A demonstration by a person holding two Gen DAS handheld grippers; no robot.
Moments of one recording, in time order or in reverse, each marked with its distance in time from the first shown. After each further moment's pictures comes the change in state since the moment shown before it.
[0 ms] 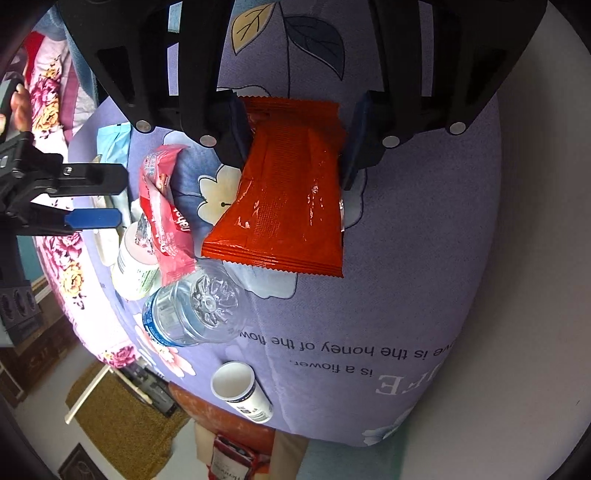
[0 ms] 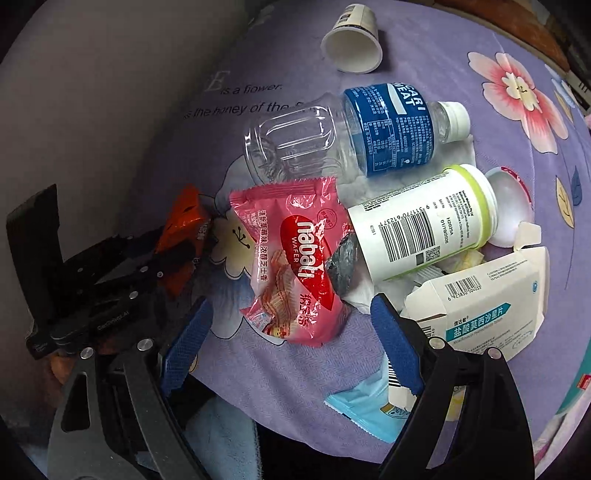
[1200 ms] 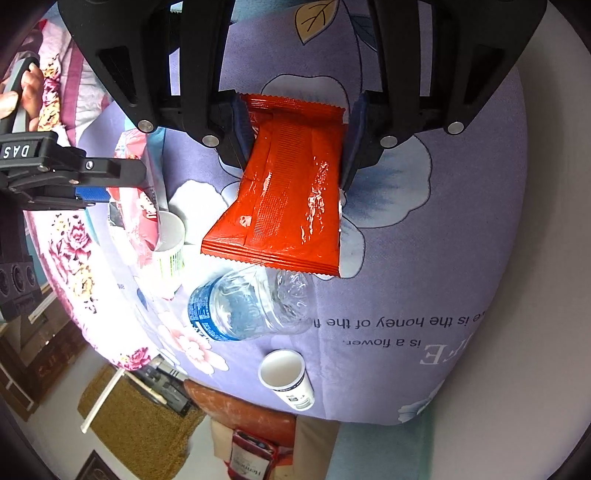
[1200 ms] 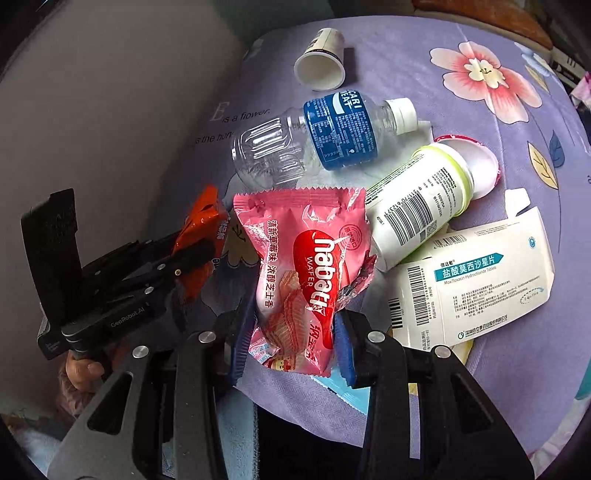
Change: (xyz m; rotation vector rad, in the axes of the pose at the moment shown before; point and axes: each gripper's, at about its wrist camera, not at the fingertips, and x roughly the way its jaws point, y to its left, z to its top) left arm -0.002 -0.055 0.010 0.044 -0.035 0.005; right arm -0.035 -0.041 -0.039 0.047 -0.118 0.119
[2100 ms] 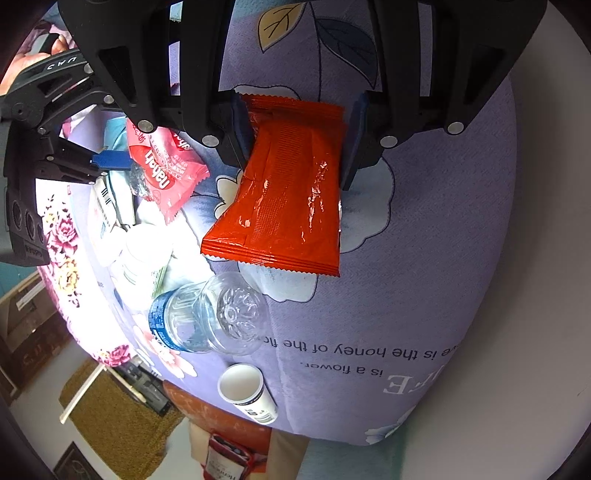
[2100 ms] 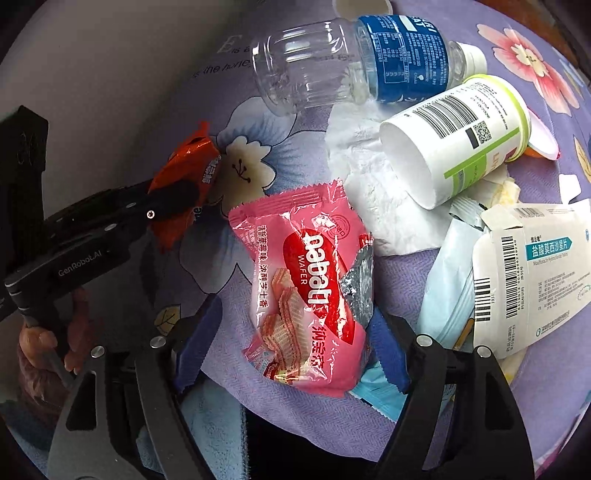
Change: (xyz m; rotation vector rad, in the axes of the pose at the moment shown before) left arm 0.003 0.031 -0.014 -0.058 0.027 0.032; right arm 0.066 0.034 -0.019 -0.110 0.111 -0.090
